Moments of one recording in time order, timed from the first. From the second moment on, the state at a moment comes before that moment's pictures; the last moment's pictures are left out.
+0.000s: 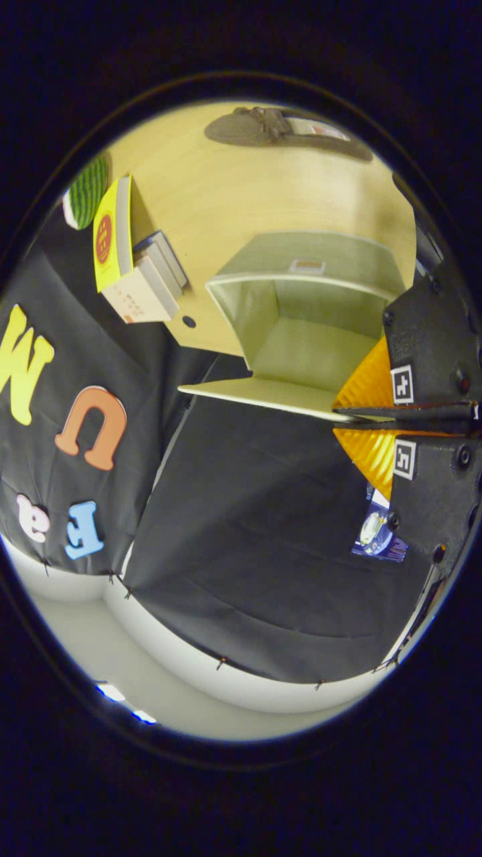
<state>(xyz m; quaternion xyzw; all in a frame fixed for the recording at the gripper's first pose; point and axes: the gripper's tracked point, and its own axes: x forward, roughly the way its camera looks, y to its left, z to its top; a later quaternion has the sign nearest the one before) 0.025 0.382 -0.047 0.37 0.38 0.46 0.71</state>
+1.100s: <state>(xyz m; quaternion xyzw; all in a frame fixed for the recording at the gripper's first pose) 0.025 0.451 -0.009 0.19 0.24 0.47 0.82</state>
